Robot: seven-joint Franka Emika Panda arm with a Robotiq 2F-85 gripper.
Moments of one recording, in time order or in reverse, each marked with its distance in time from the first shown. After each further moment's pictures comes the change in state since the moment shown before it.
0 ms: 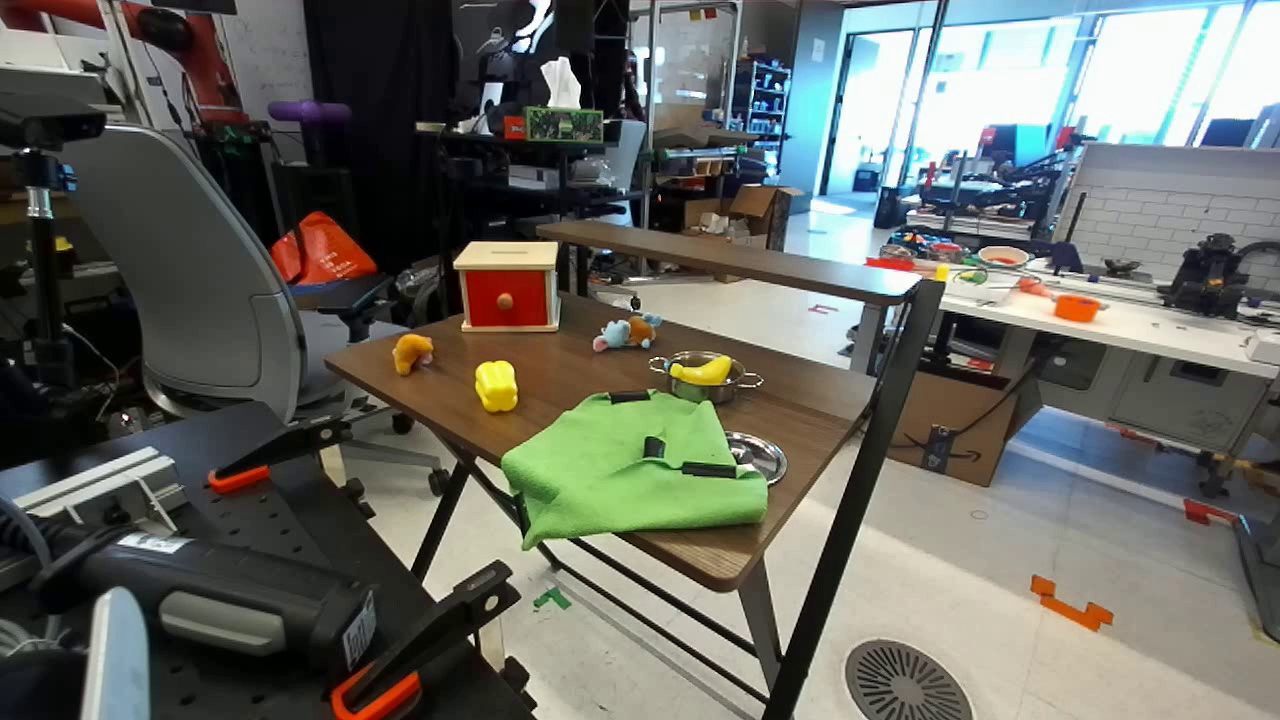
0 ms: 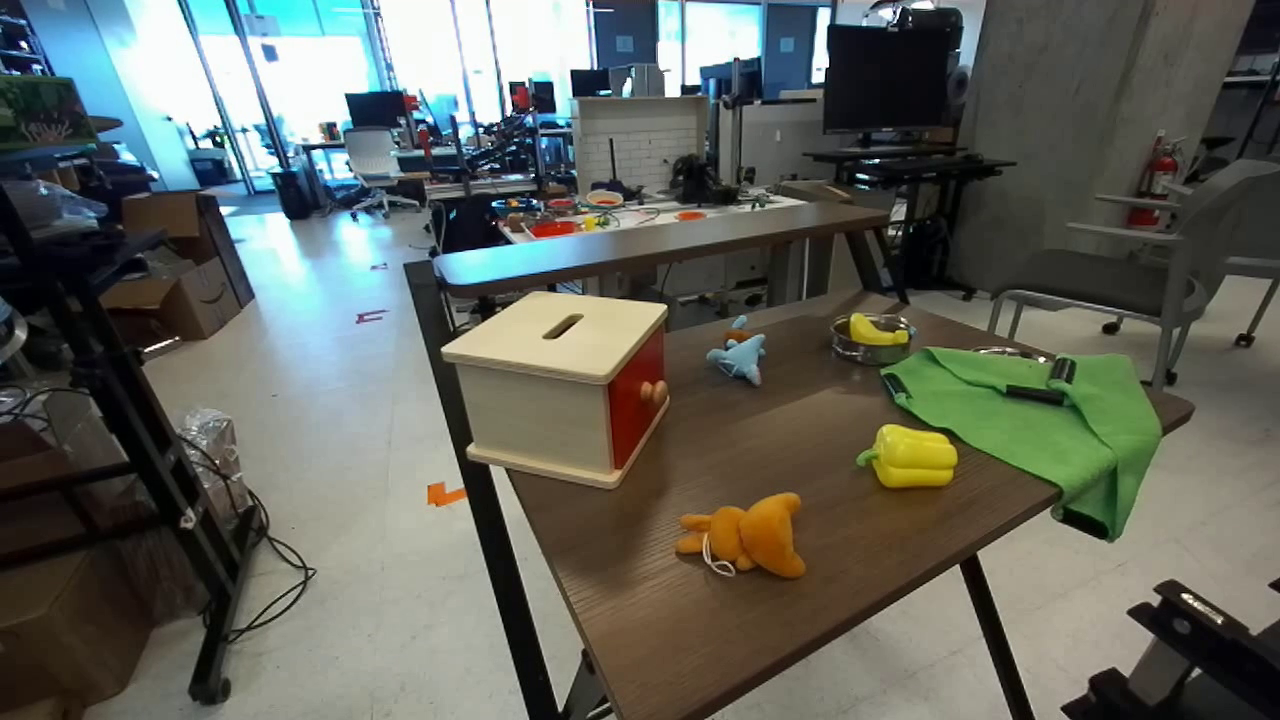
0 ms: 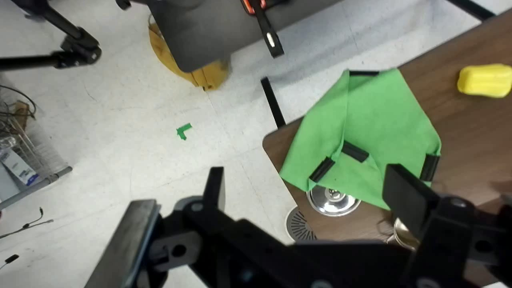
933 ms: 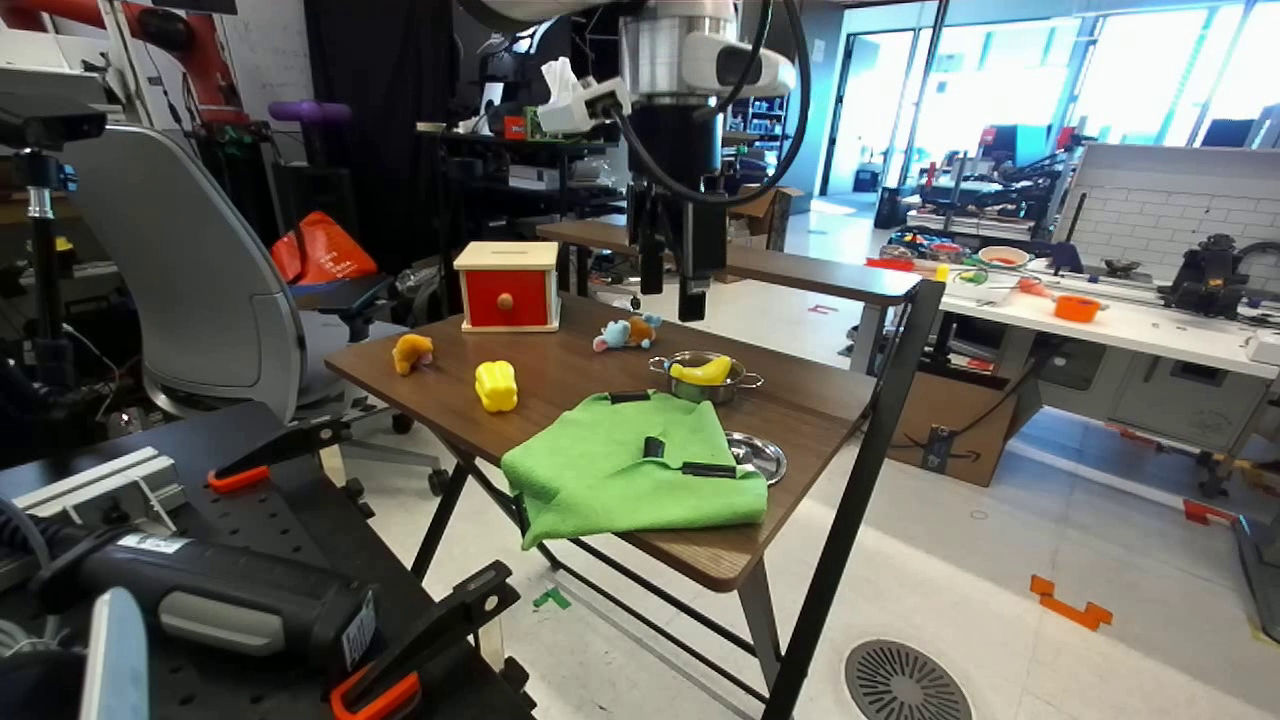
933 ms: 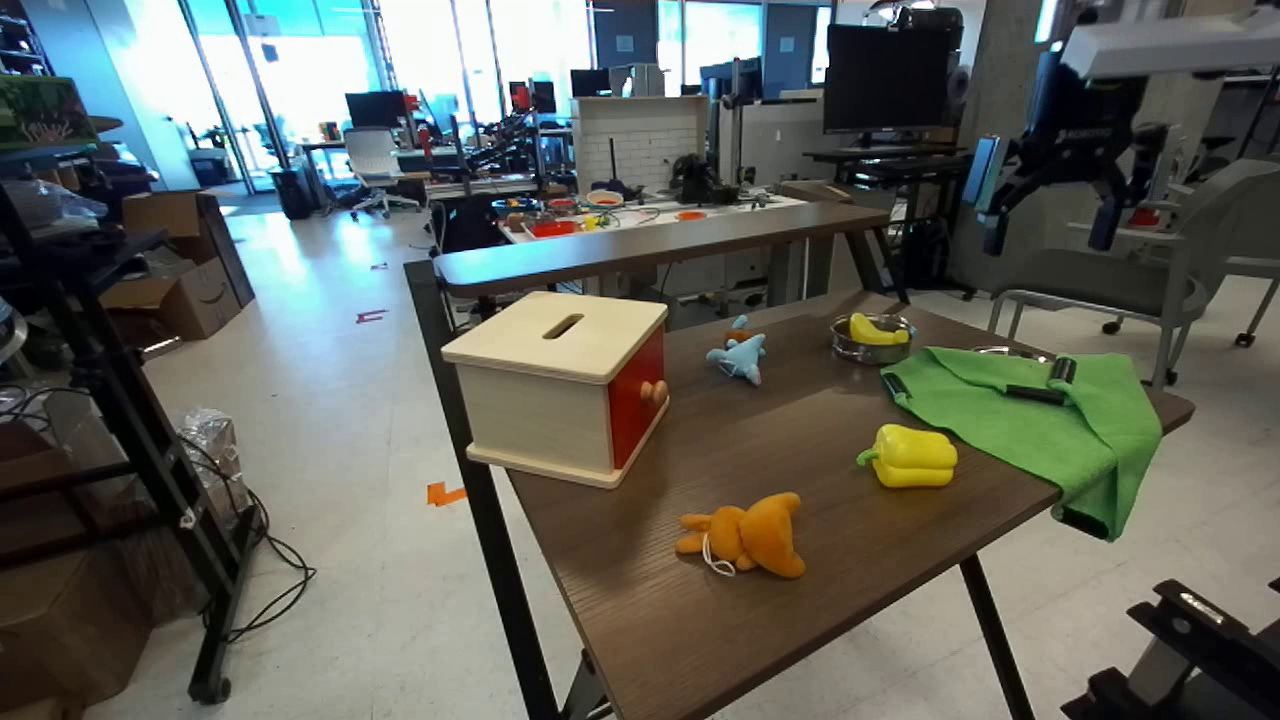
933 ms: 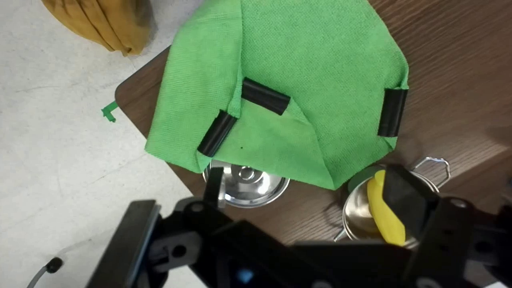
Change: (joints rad) arm 0.120 0.604 0.015 0.223 0.078 0.447 0.188
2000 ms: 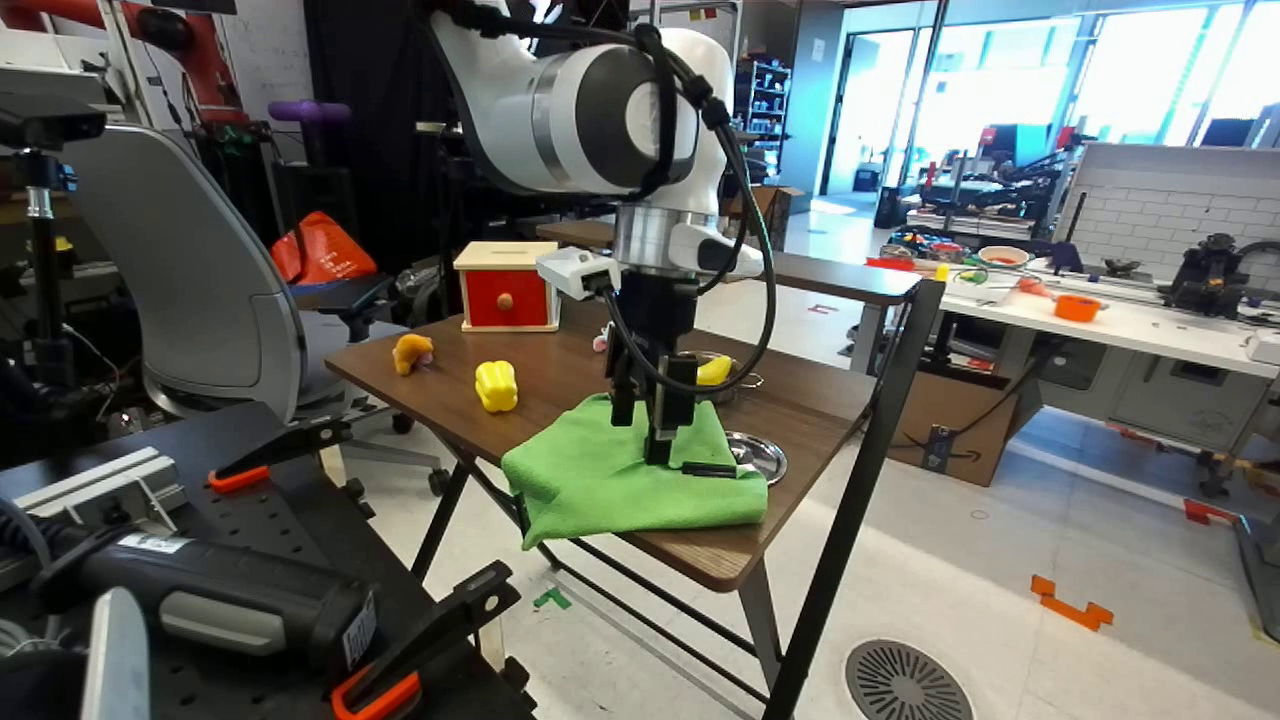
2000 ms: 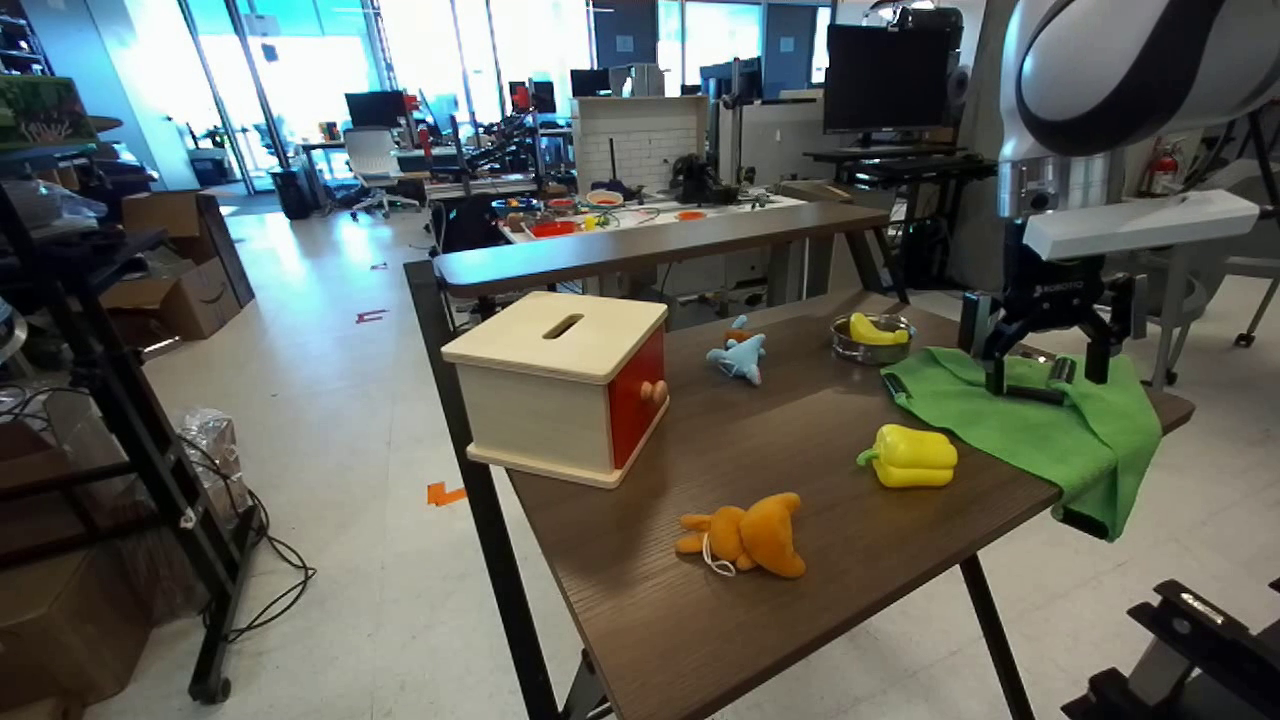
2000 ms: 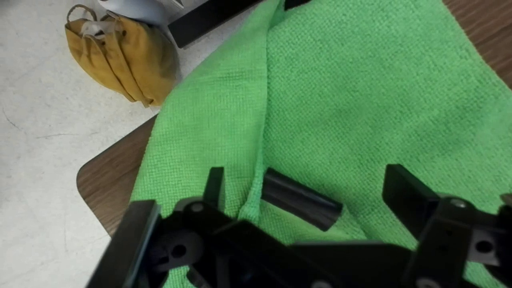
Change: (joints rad) arm 0.036 0.272 -0.035 0.085 0.001 -0.004 -0.006
